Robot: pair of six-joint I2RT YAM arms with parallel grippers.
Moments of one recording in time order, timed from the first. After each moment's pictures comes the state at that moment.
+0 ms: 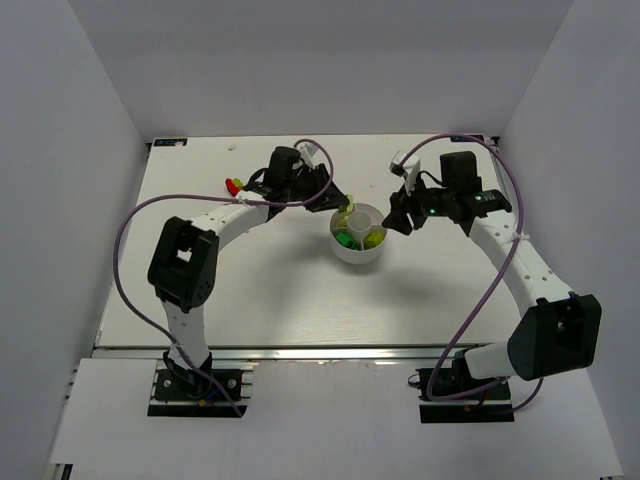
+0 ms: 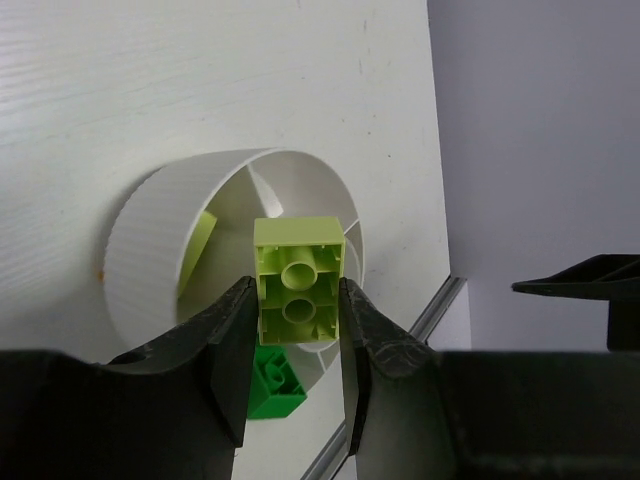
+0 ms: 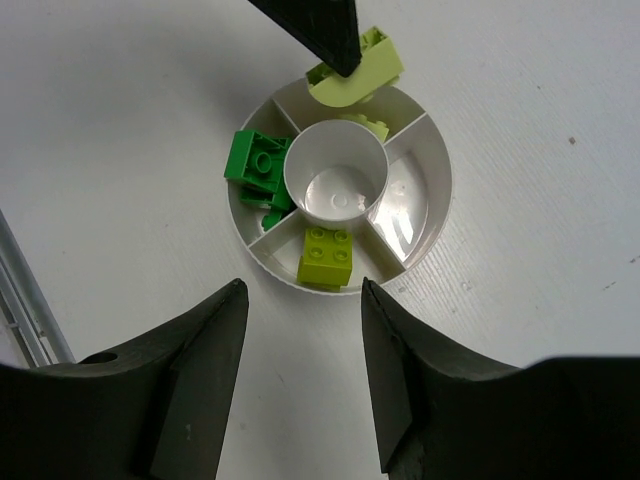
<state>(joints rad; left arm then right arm) -0.48 1.91 1.40 -0.03 0.51 -0.76 0.26 1.37 1.21 -0.58 -0.69 -0.48</state>
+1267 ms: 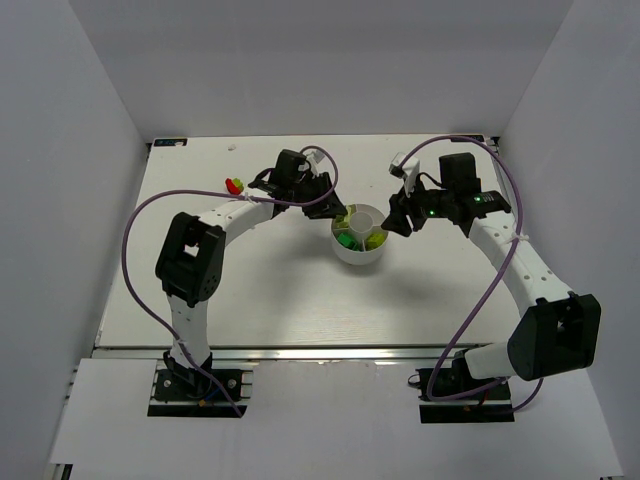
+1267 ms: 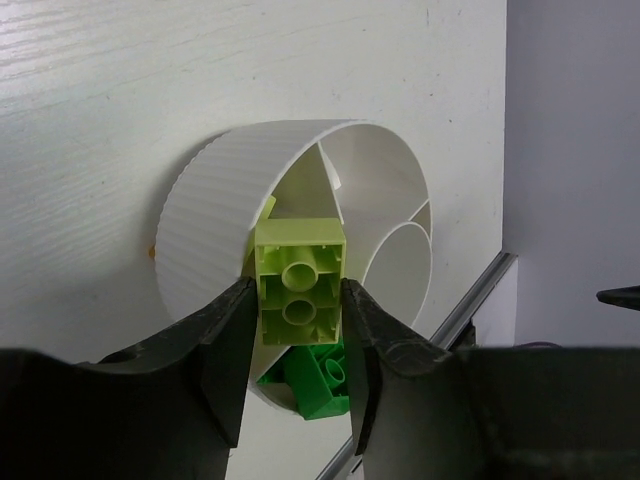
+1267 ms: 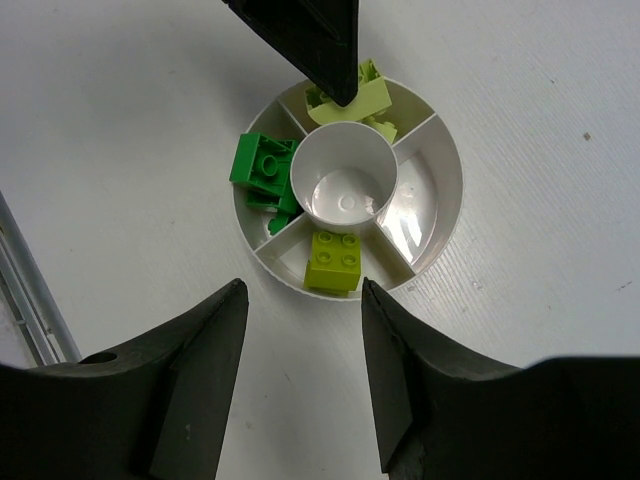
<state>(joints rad) -0.50 1.99 1.48 -0.18 0.51 -0.66 0.26 1.37 1.19 -0.58 -0.70 -0.47</state>
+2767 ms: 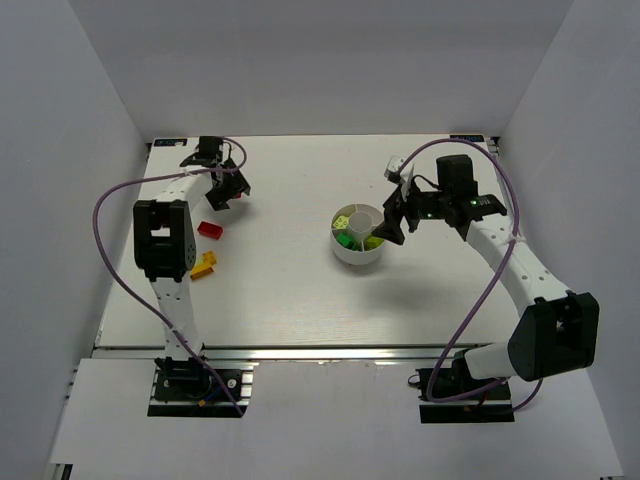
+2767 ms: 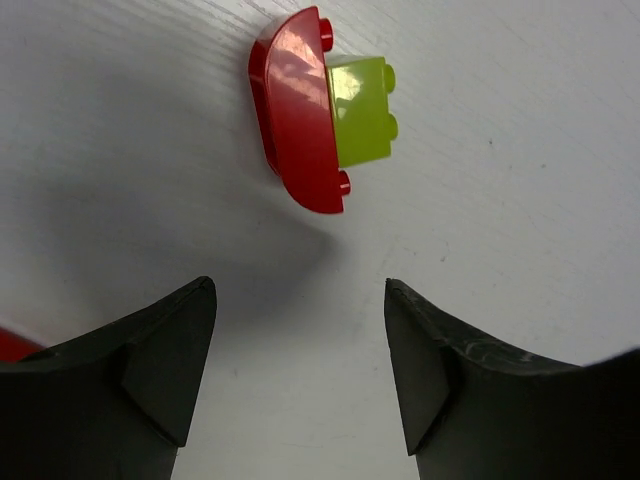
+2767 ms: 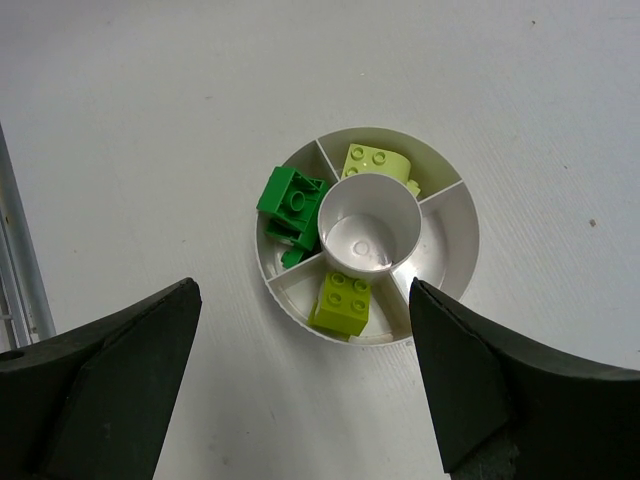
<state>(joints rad) -0.04 2.13 1.66 -0.54 0.01 -0.59 0.28 1.37 1.16 -0.49 -0.82 -0.55</state>
